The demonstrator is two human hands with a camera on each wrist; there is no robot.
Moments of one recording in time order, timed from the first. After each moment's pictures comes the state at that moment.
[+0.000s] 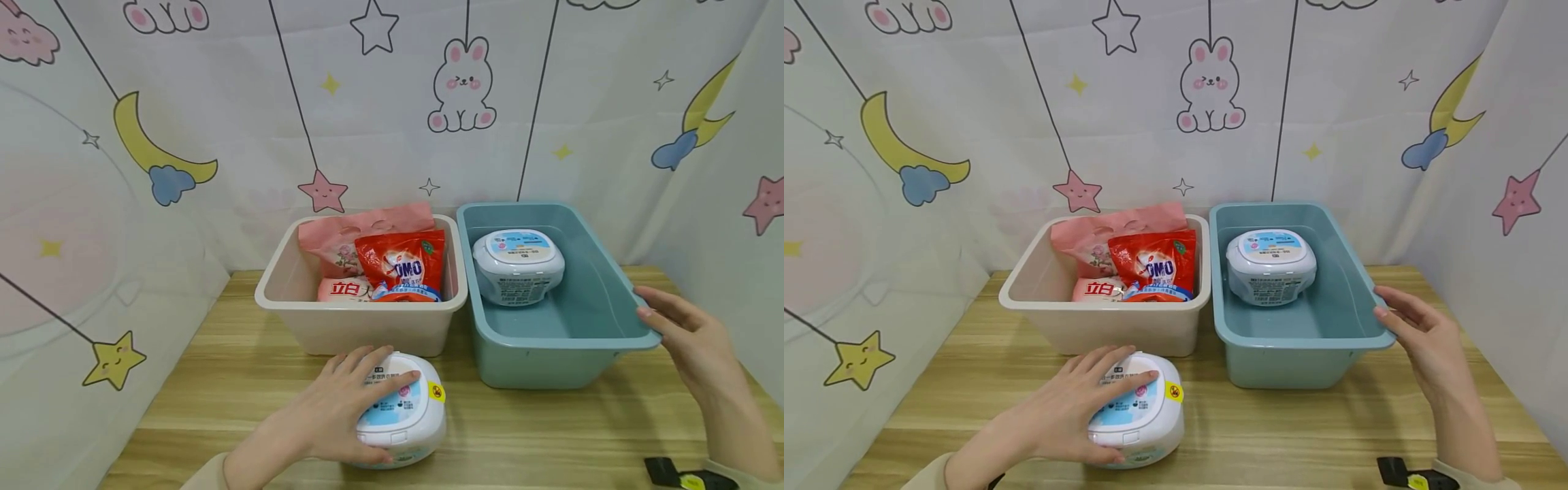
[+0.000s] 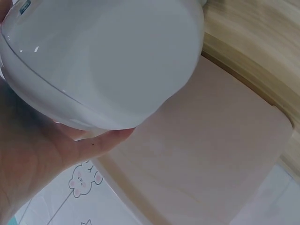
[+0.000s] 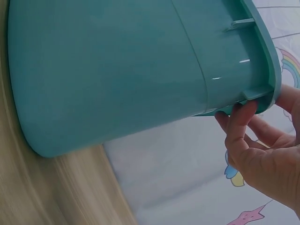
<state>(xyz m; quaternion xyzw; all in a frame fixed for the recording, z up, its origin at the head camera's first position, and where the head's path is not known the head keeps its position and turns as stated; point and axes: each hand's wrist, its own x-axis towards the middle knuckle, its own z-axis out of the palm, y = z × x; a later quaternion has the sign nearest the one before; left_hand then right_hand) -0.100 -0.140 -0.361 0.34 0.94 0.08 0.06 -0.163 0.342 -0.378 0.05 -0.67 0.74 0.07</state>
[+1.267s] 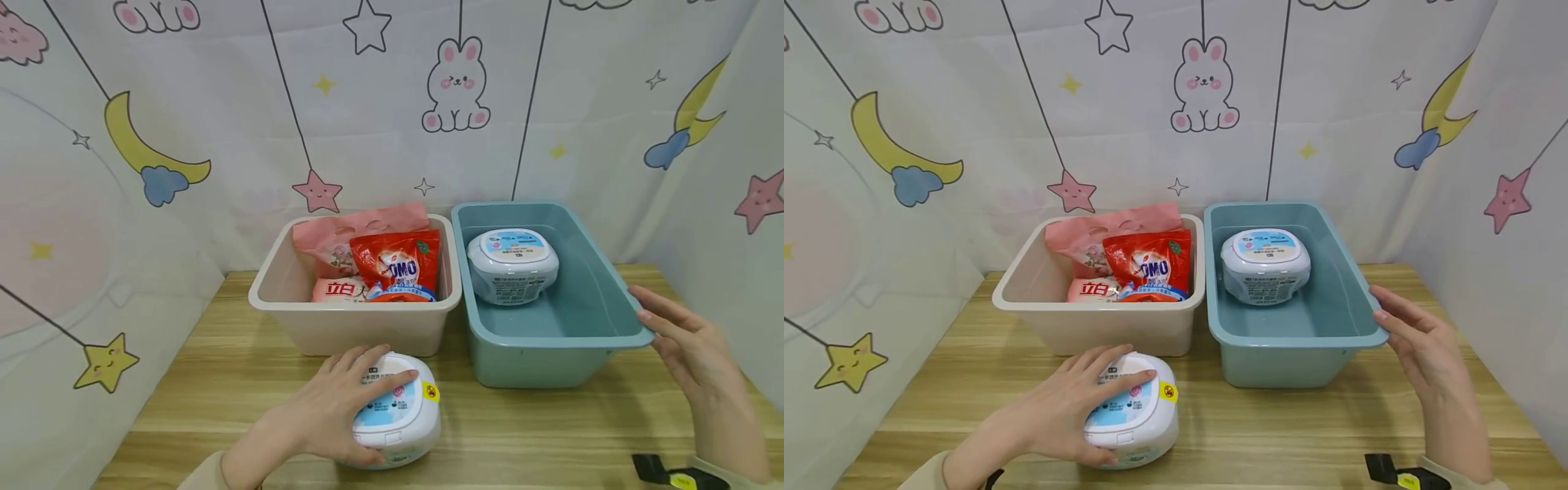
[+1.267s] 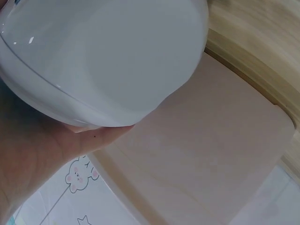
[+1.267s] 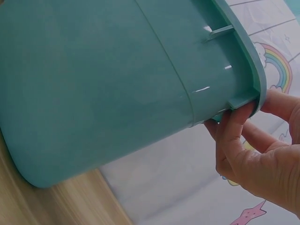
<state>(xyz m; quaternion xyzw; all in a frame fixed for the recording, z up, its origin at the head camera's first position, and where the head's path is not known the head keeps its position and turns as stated) -0.105 -0.139 -0.361 0.34 0.93 0.10 0.08 -0.158 0.348 -0.379 0.14 -0.50 0.86 0.01</state>
